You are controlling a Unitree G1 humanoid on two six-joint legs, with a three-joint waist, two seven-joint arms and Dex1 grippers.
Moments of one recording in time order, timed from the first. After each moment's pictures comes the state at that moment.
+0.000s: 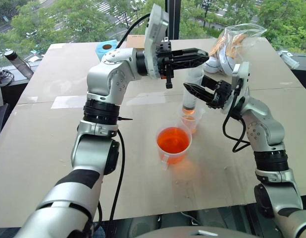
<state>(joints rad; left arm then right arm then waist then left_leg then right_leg) -1.13 0.35 -0.05 0.31 -0.52 0.56 -1.22 -0.62 -0.31 -0.03 -0.02 0.58 0.35 0.88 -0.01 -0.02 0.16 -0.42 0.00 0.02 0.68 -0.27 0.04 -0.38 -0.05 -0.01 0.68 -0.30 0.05</state>
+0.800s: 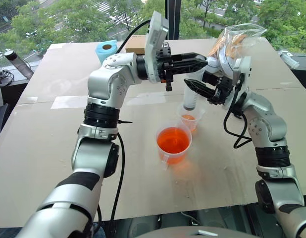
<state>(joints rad) -1.10 0.36 -0.05 0.29 -0.52 0.58 -1.20 -0.66 -0.34 -0.04 0.01 0.57 0.35 0.89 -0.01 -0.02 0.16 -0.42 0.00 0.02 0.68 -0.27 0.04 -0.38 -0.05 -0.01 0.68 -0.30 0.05</state>
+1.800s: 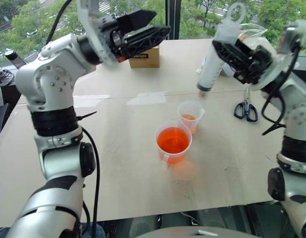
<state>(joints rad) -0.95 0.62 0.26 -0.08 -0.77 0.90 -0.90 -0.77 -0.59 -0.24 -0.16 0.99 0.84 0.66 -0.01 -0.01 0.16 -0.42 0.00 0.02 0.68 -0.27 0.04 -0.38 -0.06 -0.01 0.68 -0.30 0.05</state>
